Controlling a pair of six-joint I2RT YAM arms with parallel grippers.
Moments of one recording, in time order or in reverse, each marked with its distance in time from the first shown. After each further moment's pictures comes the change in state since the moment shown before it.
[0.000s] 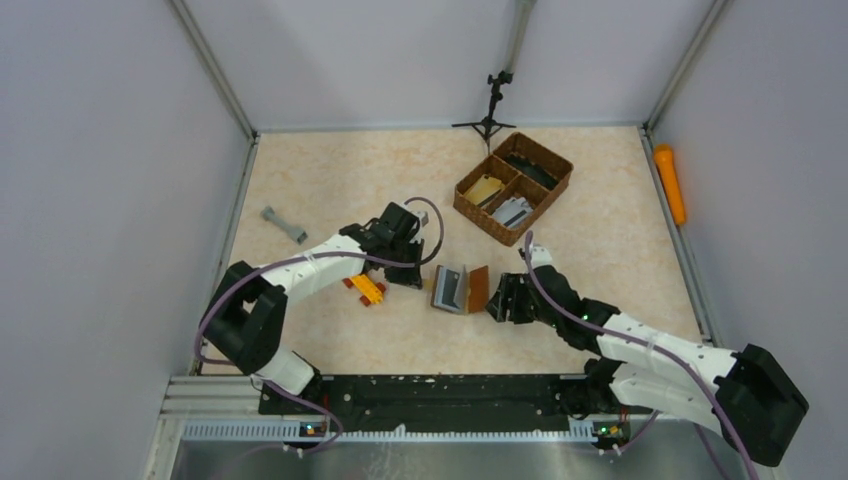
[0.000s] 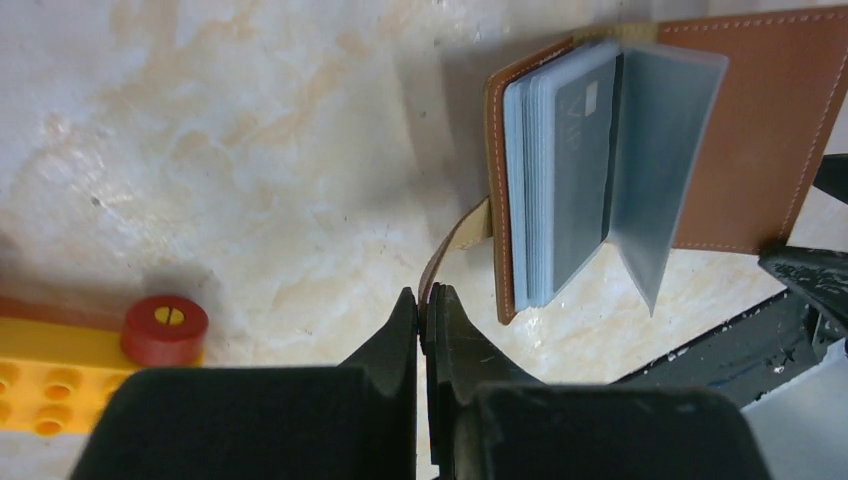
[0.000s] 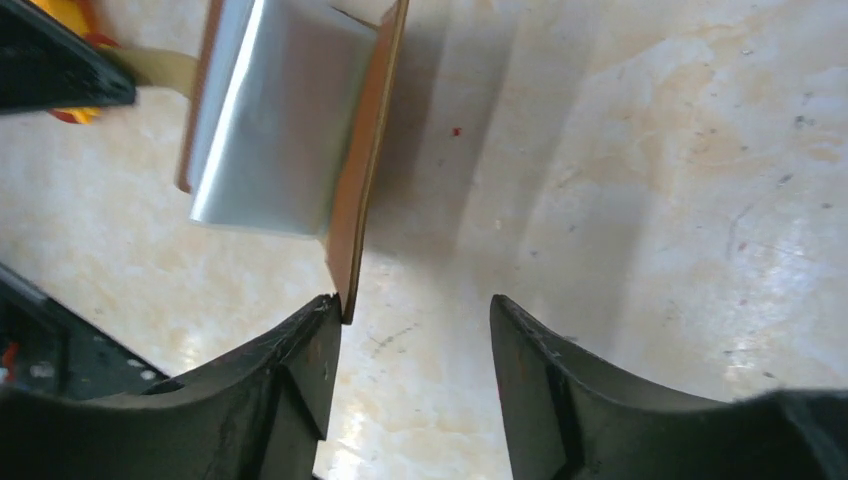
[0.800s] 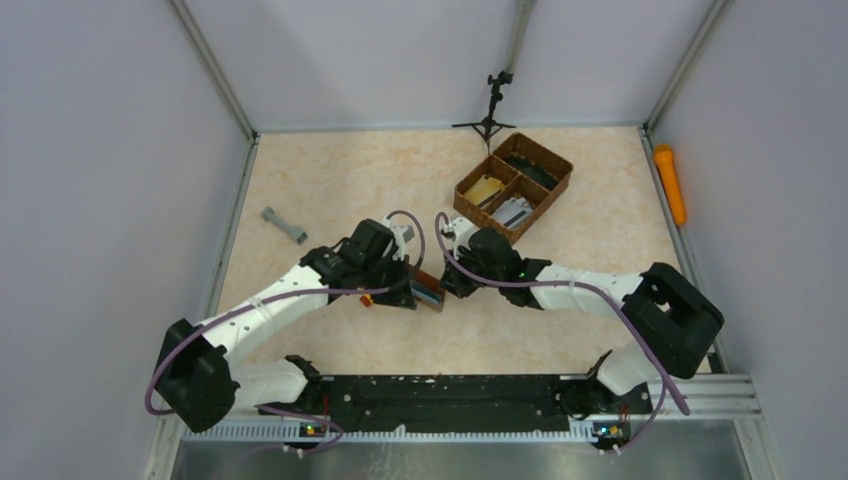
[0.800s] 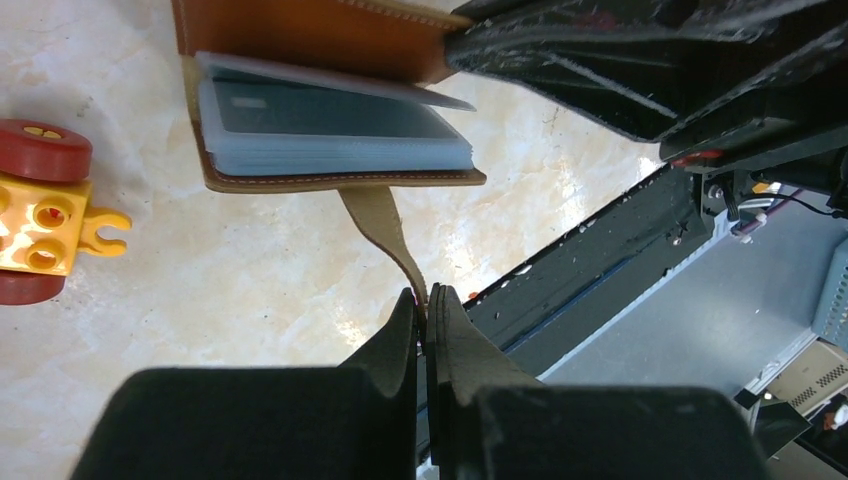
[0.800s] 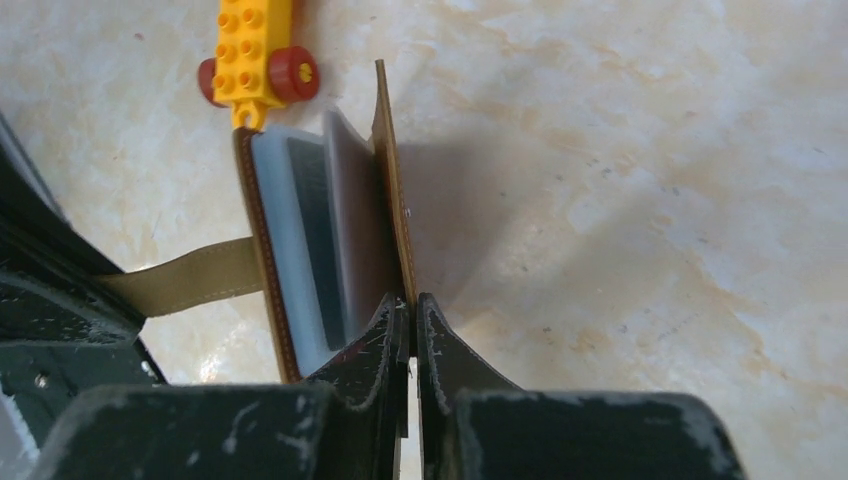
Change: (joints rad) left arm -0.027 -0.337 -0.129 -0.098 0.140 -0.065; right arm 0.065 0.567 0.399 0.214 -0.281 -0.425
